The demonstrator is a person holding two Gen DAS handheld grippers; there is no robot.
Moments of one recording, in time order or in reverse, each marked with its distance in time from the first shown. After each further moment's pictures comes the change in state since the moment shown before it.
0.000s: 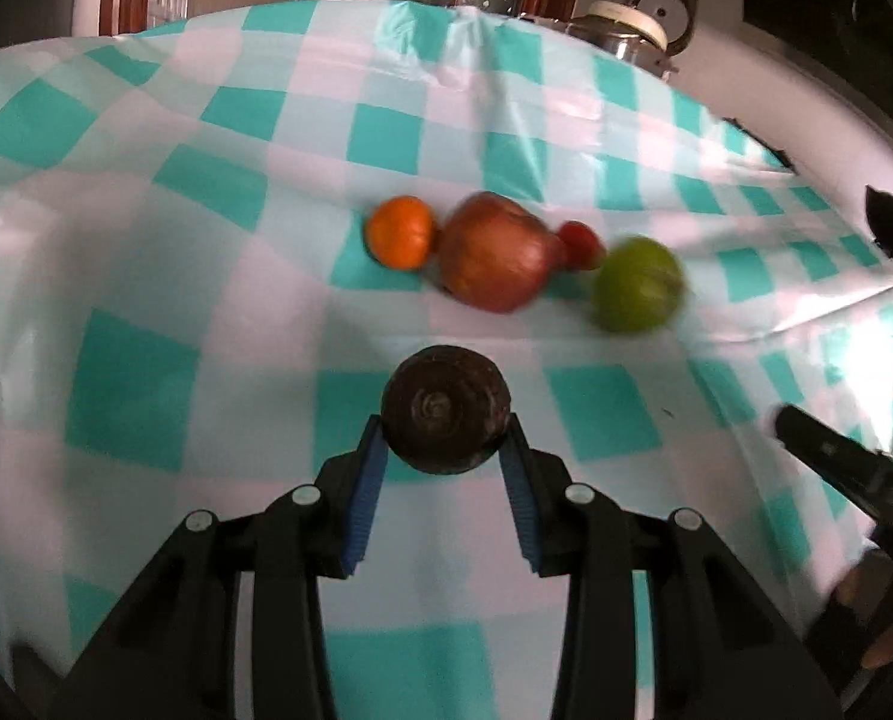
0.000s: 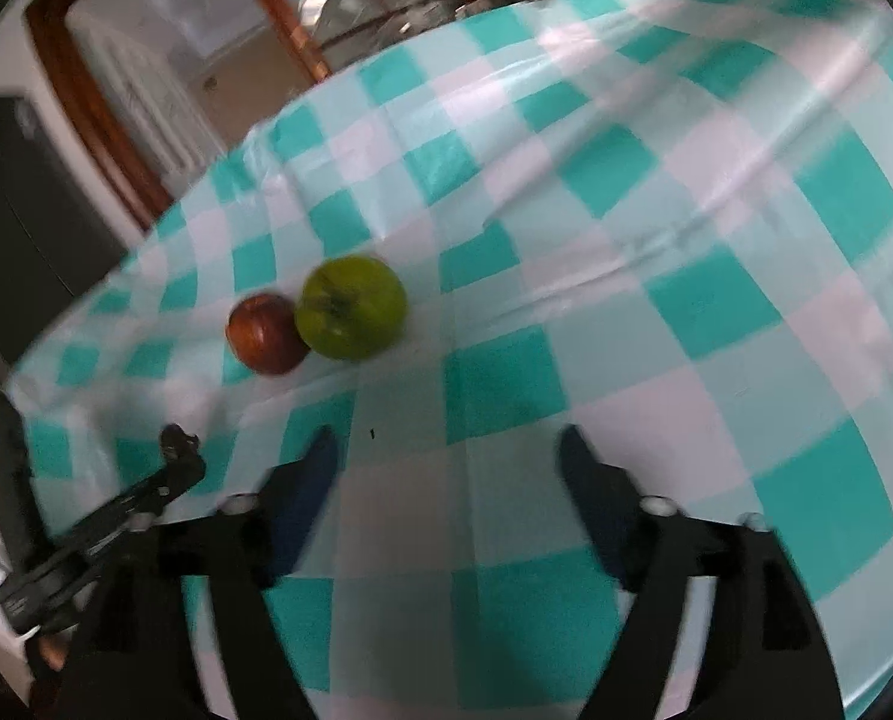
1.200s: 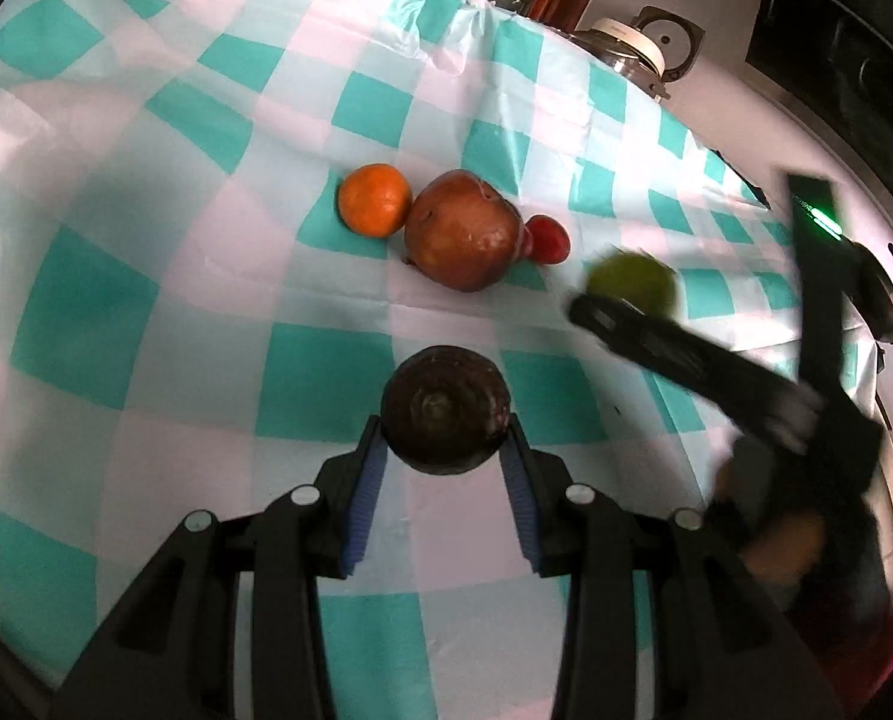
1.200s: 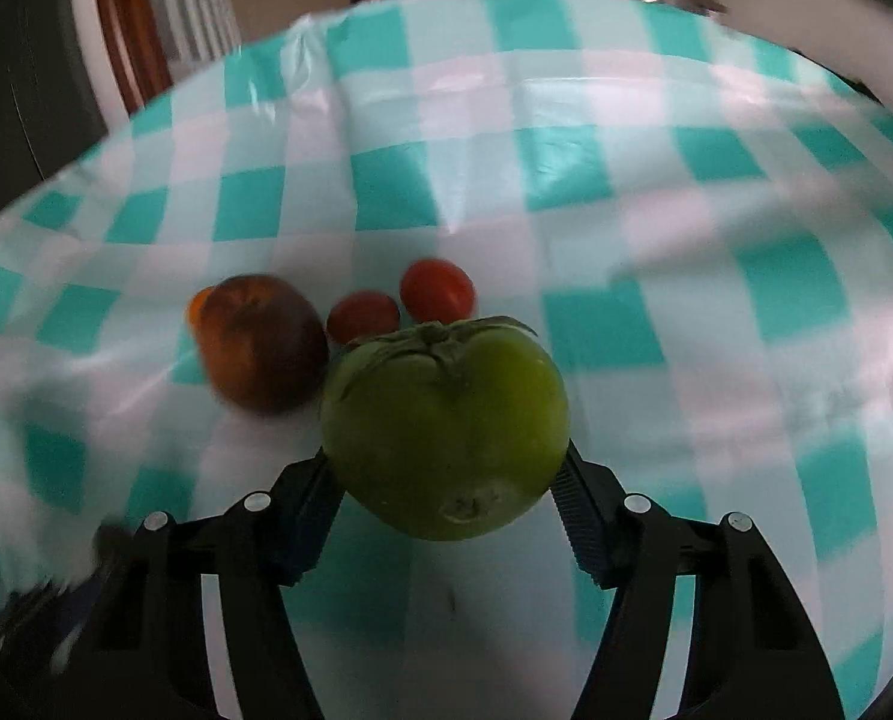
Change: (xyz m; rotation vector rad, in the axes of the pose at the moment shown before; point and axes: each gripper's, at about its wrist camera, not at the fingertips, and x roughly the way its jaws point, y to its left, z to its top) left arm 0.006 0.004 -0.006 -0.107 0.025 -0.119; right arm 0.078 0.069 0.034 -0.221 0.072 -0.123
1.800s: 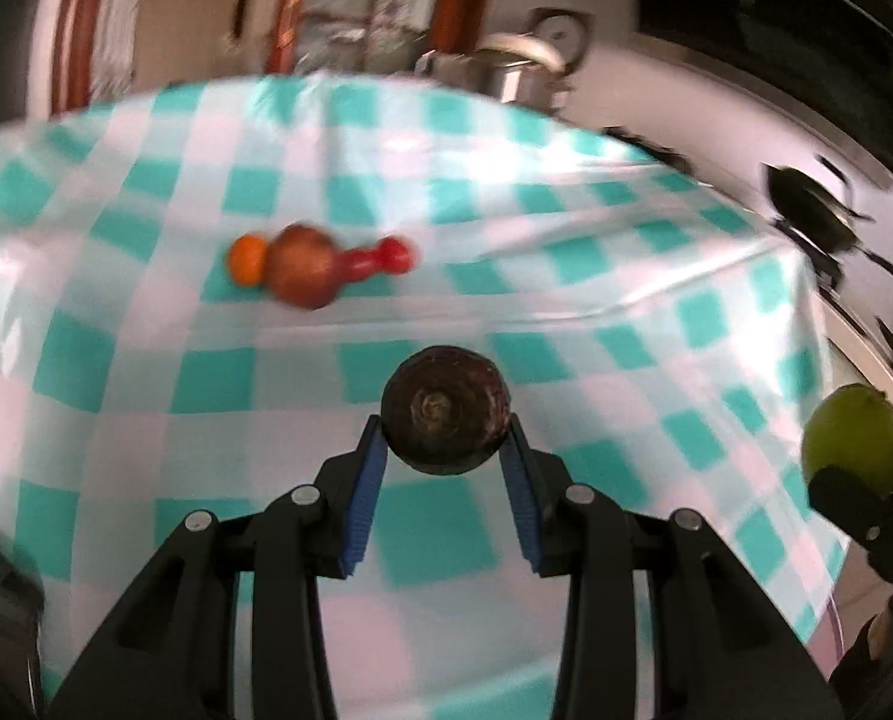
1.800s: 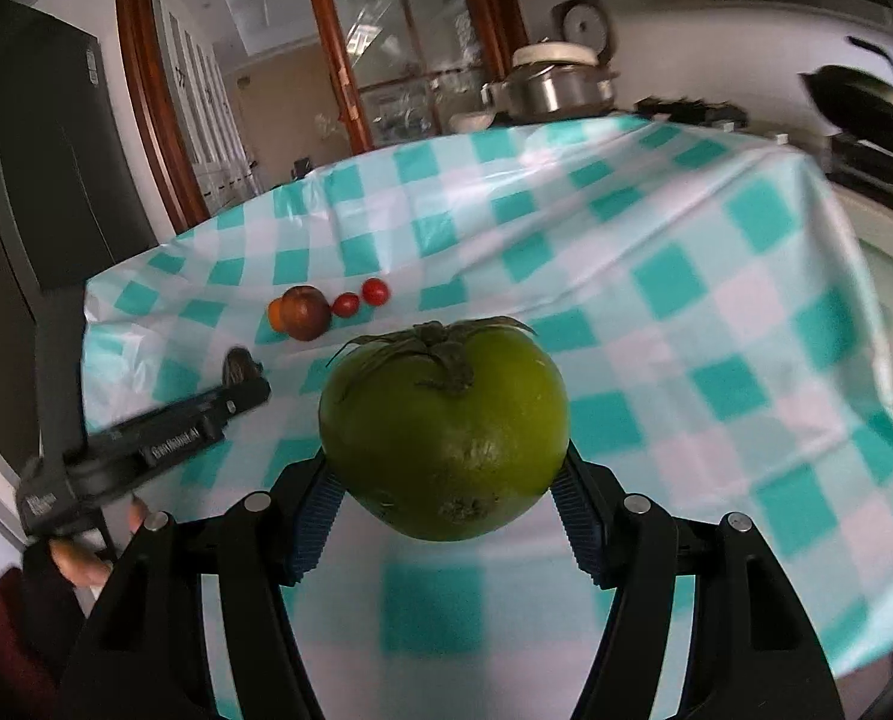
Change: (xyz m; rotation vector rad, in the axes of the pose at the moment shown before) left arm -0.069 -0.111 -0.053 0.249 -0.119 -0.024; right arm -0.236 -0.080 -0.142 0.069 -0.233 0.001
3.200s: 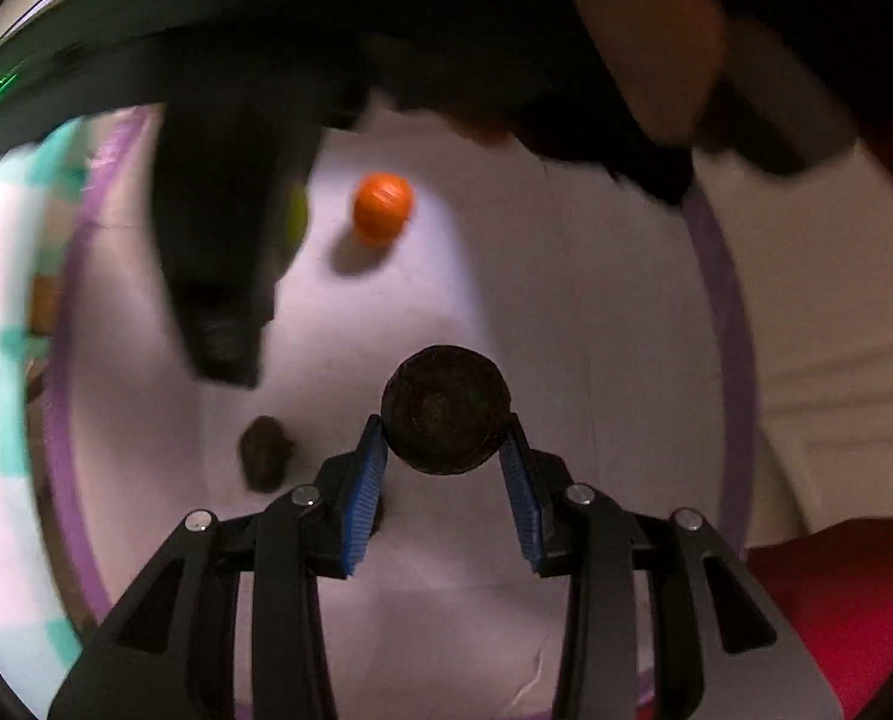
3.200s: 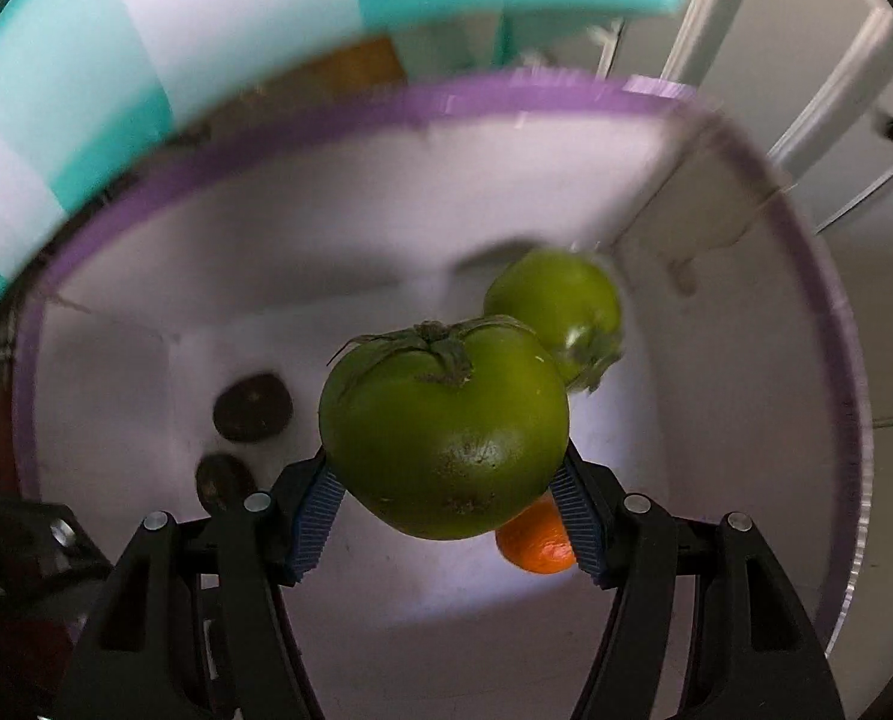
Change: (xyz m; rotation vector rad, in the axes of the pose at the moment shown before) left arm 0.020 -0.392 -0.383 1.447 0.670 -0.683; right arm -0.013 -0.287 -0.265 0.205 0.718 -0.312
